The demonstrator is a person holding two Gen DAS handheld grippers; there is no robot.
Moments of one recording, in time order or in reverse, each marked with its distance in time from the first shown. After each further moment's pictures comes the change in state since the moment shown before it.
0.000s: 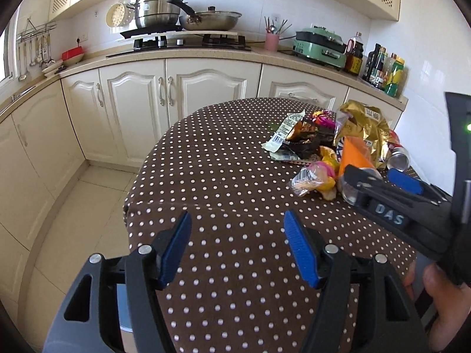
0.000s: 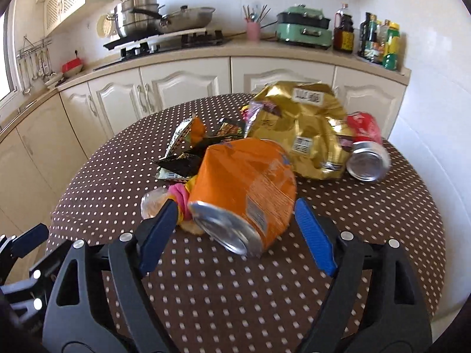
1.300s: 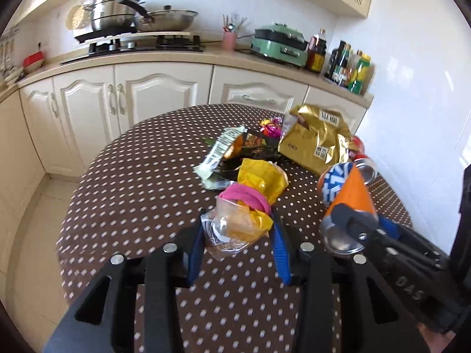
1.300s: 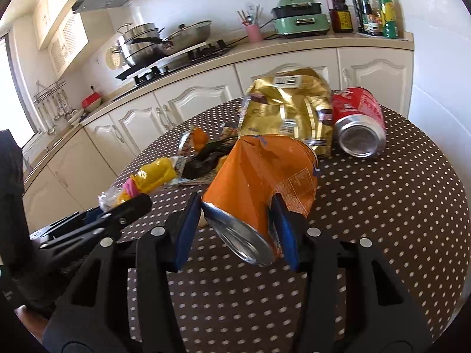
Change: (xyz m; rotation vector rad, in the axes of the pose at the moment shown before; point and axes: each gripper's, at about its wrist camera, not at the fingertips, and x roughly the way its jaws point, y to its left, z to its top) left arm 0.025 -0.043 0.031 0.039 -0.011 -0.196; right arm -0.040 -0.035 -0.023 0.162 -0.052 0.214
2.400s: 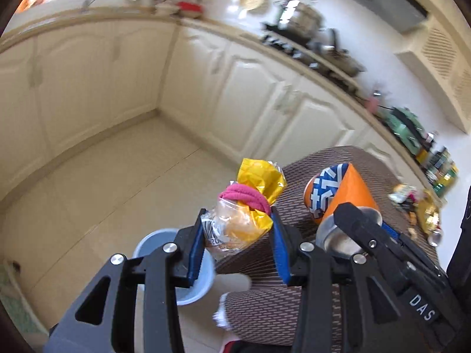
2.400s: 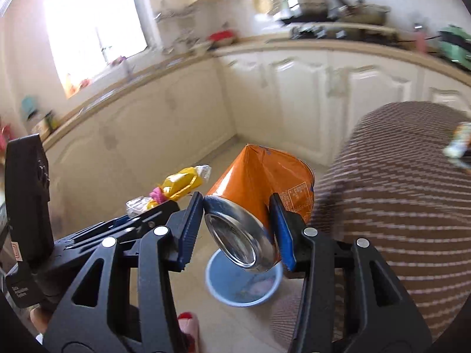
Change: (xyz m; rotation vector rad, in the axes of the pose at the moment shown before) left arm -0.157 0.287 -0.148 -0.562 -0.101 0.348; right arm 0.067 0.314 -0.112 -0.420 0.199 0.467
